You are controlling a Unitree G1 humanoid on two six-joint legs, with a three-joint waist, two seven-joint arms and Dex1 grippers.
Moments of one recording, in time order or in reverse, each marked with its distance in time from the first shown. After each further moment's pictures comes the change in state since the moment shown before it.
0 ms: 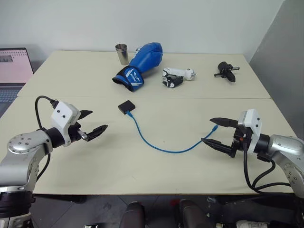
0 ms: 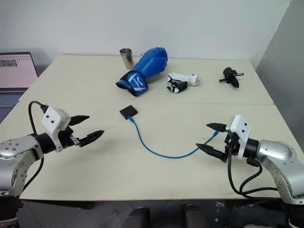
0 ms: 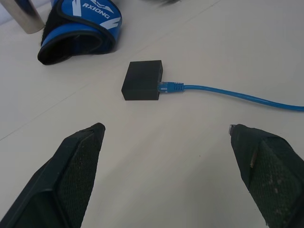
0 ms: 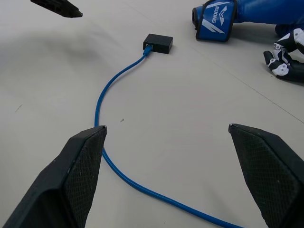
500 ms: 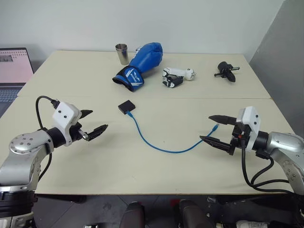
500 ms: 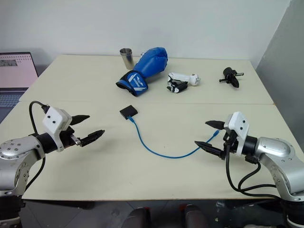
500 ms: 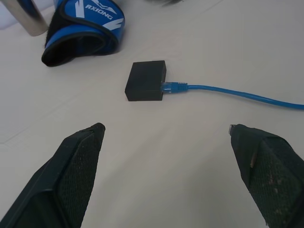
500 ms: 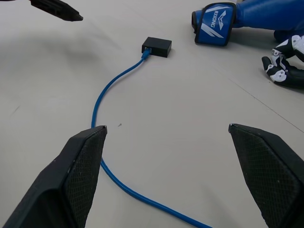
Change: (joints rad) left arm -0.010 -0.018 -0.007 0.019 0.040 -0.042 0.015; right arm -0.040 0.003 0.020 0.007 -0.016 0.016 -0.014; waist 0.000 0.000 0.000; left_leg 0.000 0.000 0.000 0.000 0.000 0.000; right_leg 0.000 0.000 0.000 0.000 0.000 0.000
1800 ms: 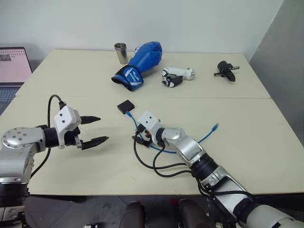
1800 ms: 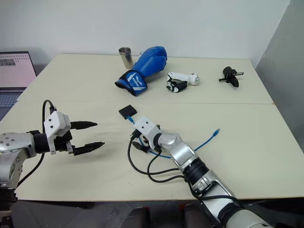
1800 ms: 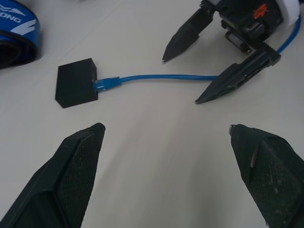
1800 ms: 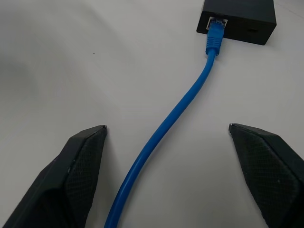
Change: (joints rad) left arm -0.044 0.097 -0.067 0.132 -0.010 -0.141 -0.368; right arm -0.561 0.815 0.585 0.821 -0.533 -0.023 -0.449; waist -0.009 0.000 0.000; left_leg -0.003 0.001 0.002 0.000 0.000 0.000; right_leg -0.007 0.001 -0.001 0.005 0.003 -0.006
